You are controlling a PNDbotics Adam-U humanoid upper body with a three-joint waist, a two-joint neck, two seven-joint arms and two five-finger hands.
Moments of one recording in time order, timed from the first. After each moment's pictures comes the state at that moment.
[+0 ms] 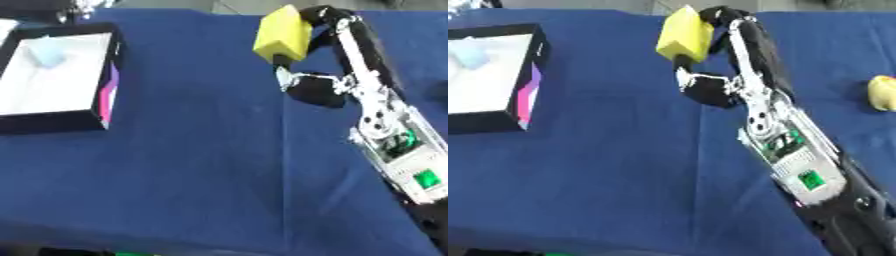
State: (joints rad) left arm -0.95 0.88 -0.38 -1.99 -0.13 0.50 -0.43; right arm -0.65 -0.41 0.48 -1.98 0.38 0.67 -0.27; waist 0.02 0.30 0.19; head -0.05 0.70
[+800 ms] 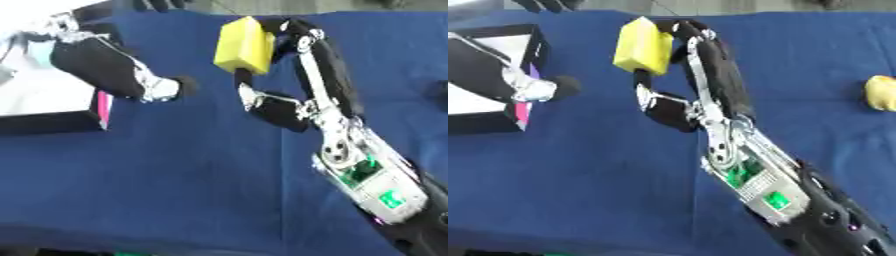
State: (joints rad) left arm -1.08 0.79 -0.62 -1.99 -0.33 0.59 -0.50; right arm -0.66 -0.39 0.61 -1.98 0.41 0.56 -0.39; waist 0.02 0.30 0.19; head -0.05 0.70
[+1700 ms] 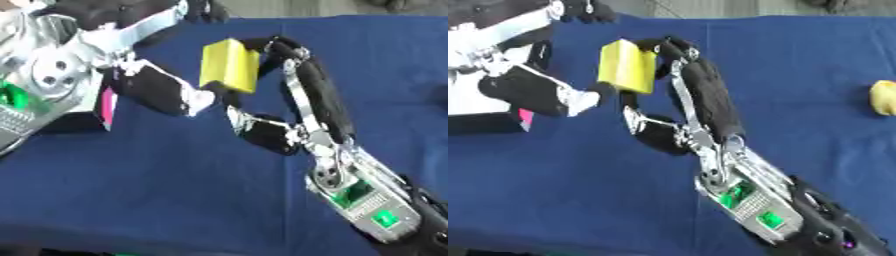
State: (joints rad) left arm -1.09 0.74 -0.68 -1.99 -0.43 0.65 -0.47; right arm -0.65 -0.38 0.65 -1.98 0.48 0.48 -0.36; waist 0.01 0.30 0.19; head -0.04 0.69
